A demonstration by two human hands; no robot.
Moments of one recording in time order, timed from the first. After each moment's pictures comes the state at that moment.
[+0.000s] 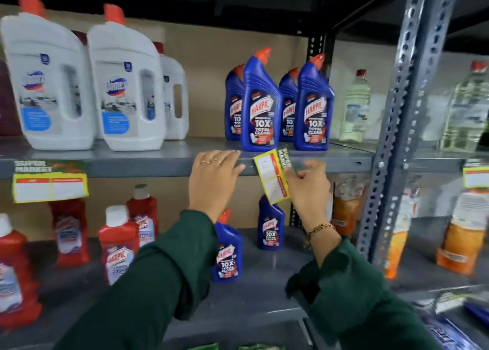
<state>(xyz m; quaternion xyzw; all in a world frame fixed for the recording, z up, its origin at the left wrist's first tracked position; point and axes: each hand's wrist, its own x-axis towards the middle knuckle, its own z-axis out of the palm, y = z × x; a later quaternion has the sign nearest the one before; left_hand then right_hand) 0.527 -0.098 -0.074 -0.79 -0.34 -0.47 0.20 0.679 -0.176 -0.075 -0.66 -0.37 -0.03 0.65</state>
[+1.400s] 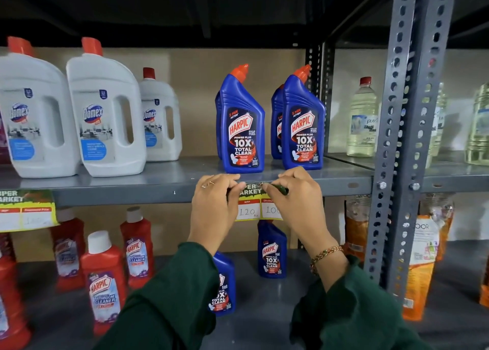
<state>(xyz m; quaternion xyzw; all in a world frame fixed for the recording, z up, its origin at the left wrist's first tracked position) 0.585 -0.117 -0.075 -0.73 -0.33 -0.60 0.06 0.728 -0.166 -0.060 -0.56 -0.61 -0.17 0.53</state>
